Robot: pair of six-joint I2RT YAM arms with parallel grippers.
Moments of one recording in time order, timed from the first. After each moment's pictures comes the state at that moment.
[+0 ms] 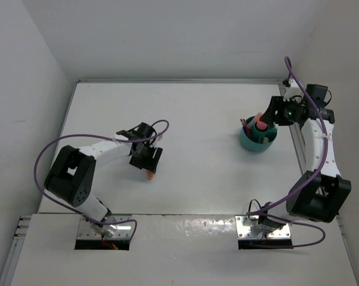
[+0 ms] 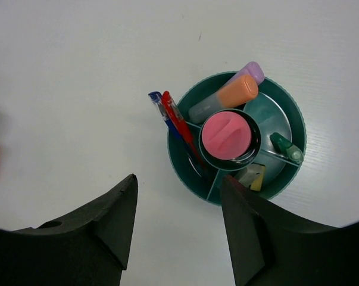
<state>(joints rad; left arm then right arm) -0.47 1.57 0.92 -0.61 0.09 -0.15 -0.32 1.41 1.25 -0.68 -0.55 -0.18</state>
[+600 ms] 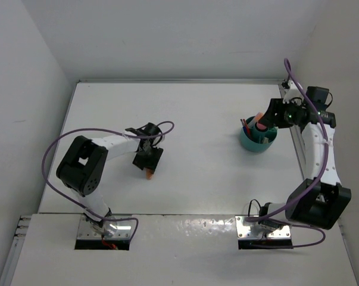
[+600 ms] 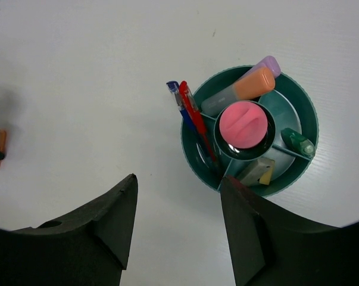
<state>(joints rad) -0.50 1.70 0.97 -0.60 0.03 -0.18 -0.32 1.35 1.23 -0.72 -0.58 -0.21</state>
